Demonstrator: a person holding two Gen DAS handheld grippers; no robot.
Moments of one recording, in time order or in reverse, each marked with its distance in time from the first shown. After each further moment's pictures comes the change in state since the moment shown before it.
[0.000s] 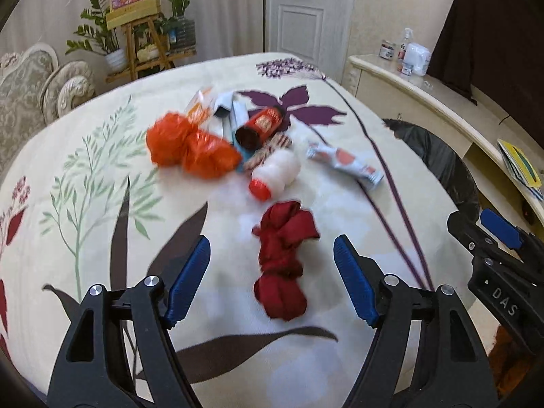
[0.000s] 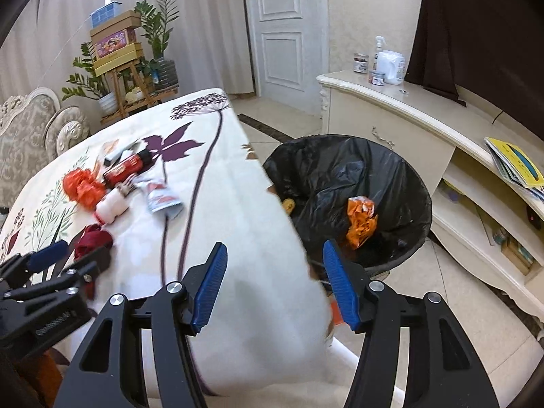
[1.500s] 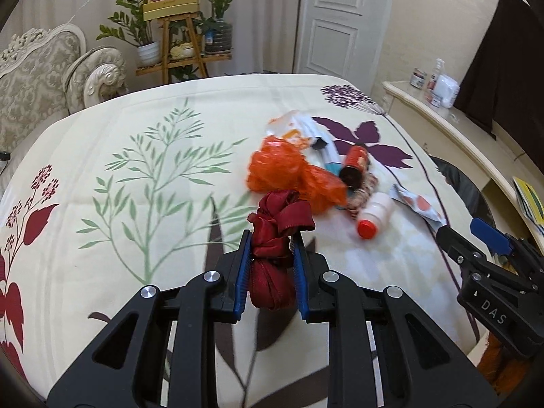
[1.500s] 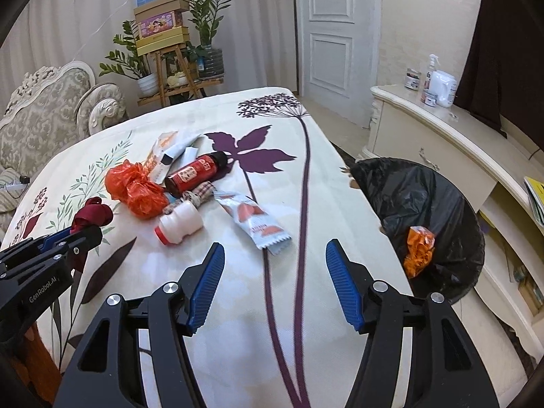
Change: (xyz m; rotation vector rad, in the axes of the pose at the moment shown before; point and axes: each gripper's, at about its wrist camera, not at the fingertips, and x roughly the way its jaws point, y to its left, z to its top) left arm -0.010 0.085 0.019 -0.111 -0.052 0.052; right arm 0.021 0.076 0.027 -0.132 0.009 0.115
